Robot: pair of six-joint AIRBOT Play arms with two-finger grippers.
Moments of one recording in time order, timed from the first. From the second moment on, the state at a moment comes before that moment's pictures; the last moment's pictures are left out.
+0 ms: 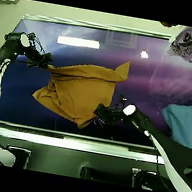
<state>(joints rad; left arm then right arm) -0.01 -1.83 1.81 1.48 -1.26 -1.96 0.47 -1.43 0.79 -0.59 0.67 1.71</state>
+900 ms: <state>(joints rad) -0.02 -1.84 1.81 1.47 -1.44 -1.89 -0.13 -1.42 1.24 -0.90 0.76 1.84</state>
